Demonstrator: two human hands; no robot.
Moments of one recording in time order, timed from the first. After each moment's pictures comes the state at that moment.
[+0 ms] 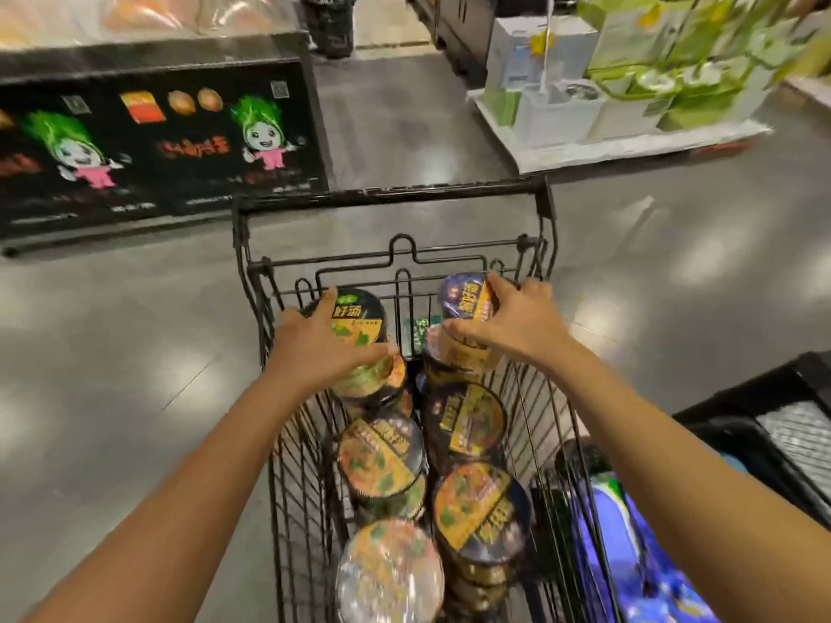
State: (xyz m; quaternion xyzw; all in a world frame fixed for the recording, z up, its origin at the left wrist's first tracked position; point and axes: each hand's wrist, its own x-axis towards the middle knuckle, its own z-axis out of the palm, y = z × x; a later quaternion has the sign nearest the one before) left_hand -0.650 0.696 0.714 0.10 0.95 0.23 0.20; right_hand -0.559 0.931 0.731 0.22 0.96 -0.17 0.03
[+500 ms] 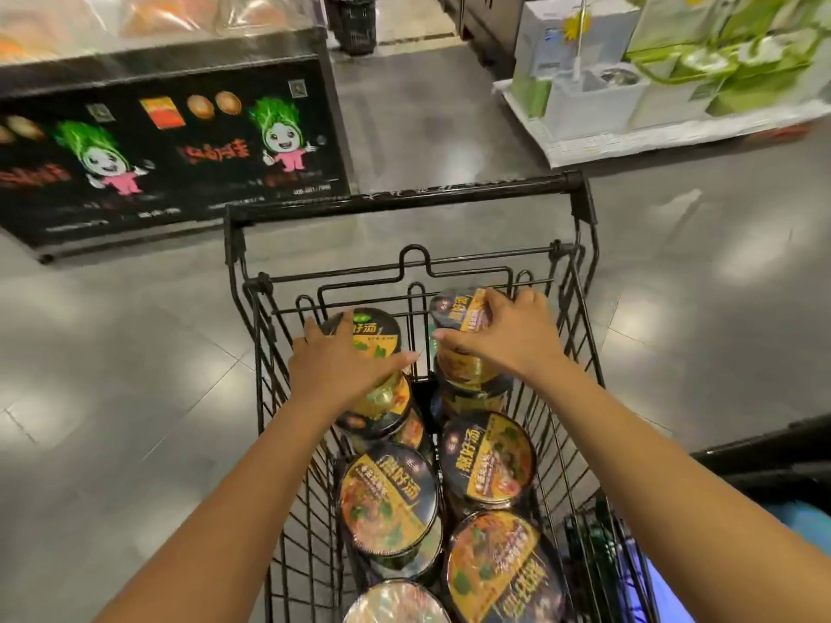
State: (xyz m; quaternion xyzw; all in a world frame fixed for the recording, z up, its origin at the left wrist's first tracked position) left_hand -0.683 0.730 0.664 0.08 0.97 0.13 0.18; right_hand -0.621 0.943 0.663 0.21 0.97 -0.11 0.03
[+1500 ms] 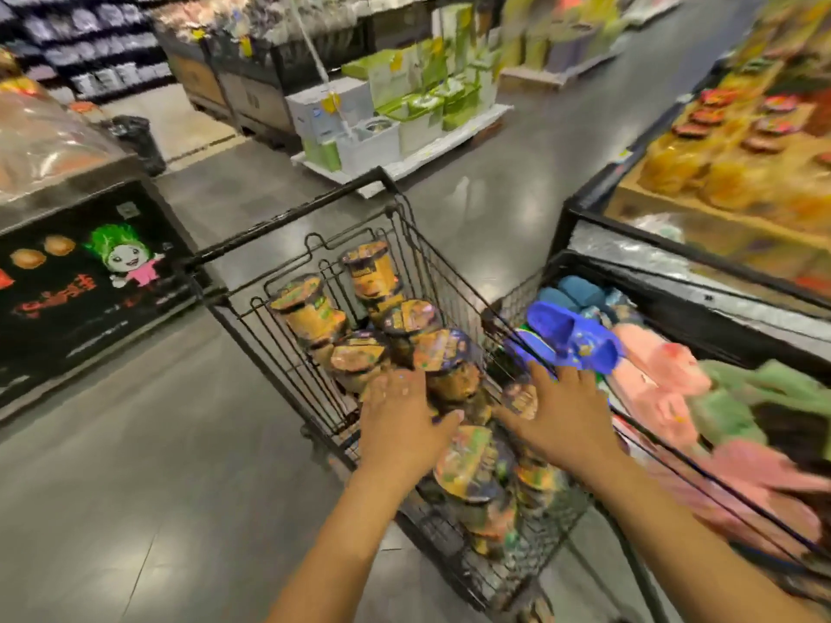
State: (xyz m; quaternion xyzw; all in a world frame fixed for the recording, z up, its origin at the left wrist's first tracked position) left_hand -0.407 0.570 0.735 0.49 0.85 0.10 0.18; right_hand -0.233 0.677 0.721 0.53 0.84 -0.07 -0.03
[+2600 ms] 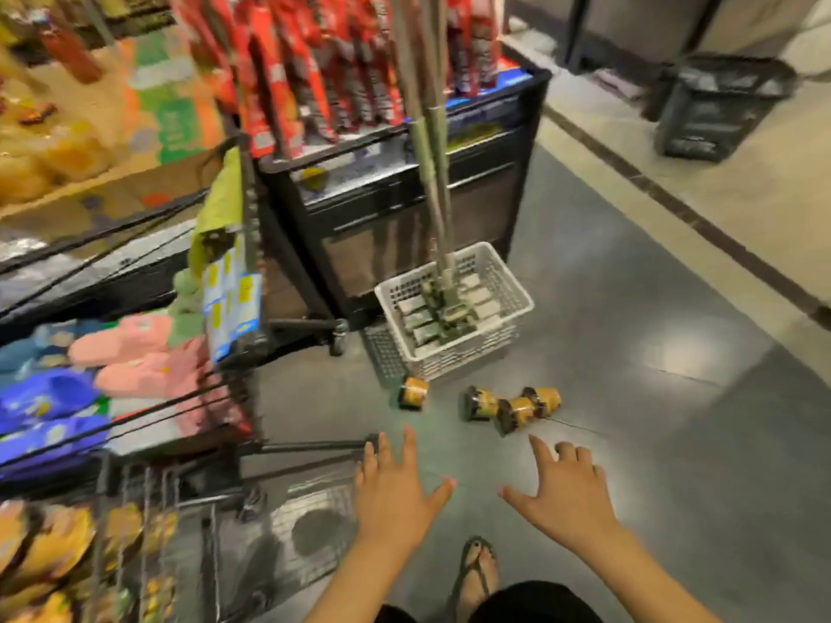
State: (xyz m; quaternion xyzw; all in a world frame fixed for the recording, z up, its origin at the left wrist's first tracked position) left_hand 0.215 0.426 0.651 0.83 0.46 -0.22 0.22; right_hand 0.380 0.295 0.631 0.89 0.37 -0.27 0.05
